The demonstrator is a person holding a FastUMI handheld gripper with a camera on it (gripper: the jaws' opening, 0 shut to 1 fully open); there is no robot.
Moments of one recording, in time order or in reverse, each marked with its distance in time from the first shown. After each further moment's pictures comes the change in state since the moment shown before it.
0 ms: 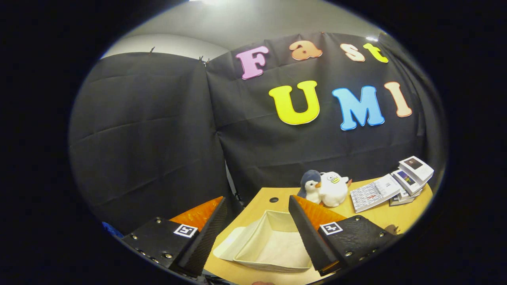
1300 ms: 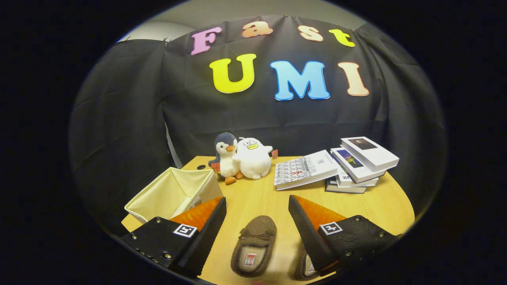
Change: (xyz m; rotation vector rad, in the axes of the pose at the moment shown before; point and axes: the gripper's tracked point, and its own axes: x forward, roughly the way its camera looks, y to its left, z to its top) arm -0.042 -0.258 -0.131 -0.023 0.226 -0.259
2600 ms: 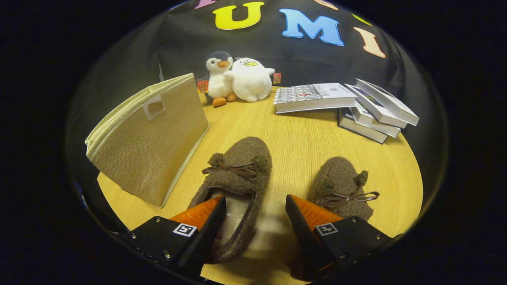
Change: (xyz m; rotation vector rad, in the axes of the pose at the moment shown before) arm 0.055 -0.025 -0.166 -0.080 0.410 -0.012
